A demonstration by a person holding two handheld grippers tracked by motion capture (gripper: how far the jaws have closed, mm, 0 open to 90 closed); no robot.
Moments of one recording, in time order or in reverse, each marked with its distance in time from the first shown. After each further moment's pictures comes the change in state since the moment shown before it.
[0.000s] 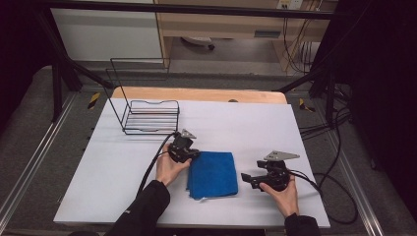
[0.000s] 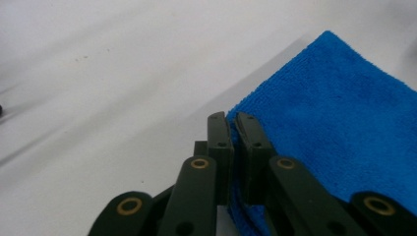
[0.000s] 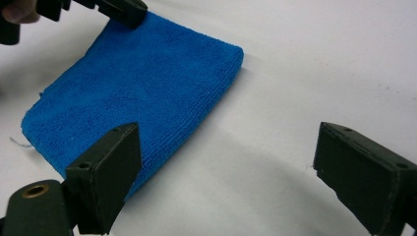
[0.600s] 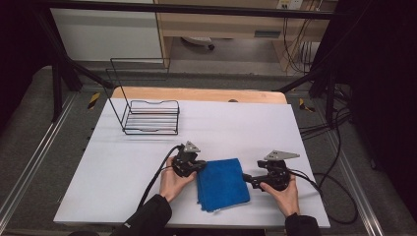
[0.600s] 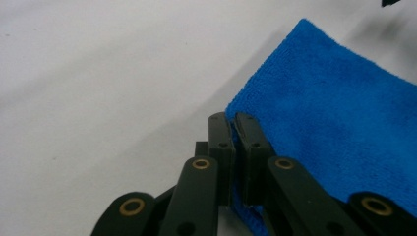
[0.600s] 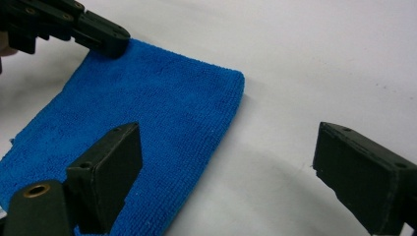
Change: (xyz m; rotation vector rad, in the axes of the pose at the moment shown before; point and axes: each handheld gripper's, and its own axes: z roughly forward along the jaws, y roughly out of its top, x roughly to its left) left arm -0.034 -0.022 -0.003 -0.056 -0.062 0.004; right arm -0.002 0.001 -0.001 0.010 -0.002 -0.008
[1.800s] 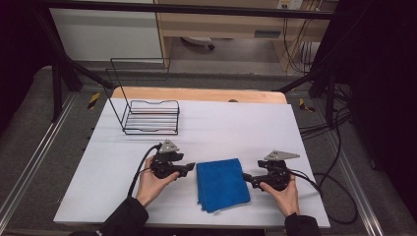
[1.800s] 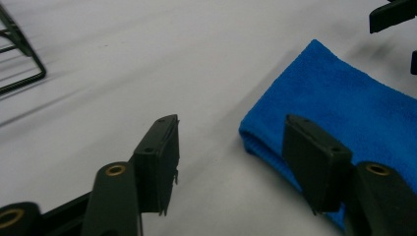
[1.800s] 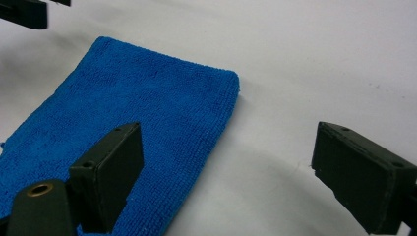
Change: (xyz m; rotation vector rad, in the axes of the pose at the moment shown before) left arm 0.020 -0.015 -0.051 -0.096 0.039 -0.021; right arm 0.000 0.000 0.000 -0.003 -0.016 0.002
